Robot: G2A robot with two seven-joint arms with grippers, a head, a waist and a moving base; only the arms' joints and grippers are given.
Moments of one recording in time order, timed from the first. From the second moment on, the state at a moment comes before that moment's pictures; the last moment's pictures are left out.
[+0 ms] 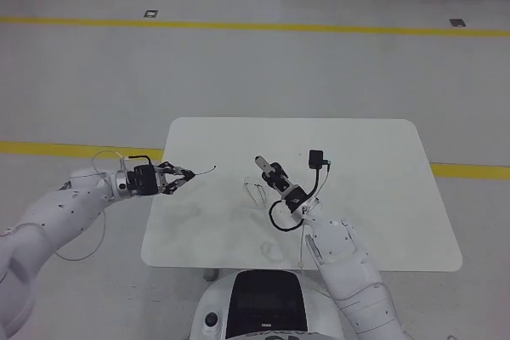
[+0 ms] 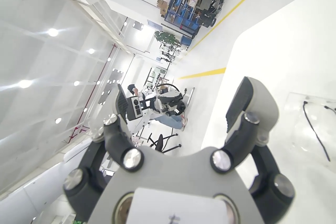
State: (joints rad) left arm 0.58 -0.80 -0.17 -0.83 1.57 -0.34 1.23; right arm -1.47 -1.55 1.24 -1.51 -0.31 -0.30 0.30
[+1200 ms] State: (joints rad) left arm 0.65 -0.57 -0.17 -1.36 1.10 -0.34 0.68; right arm -1.47 -1.55 1.24 -1.51 -0.31 -0.30 0.30
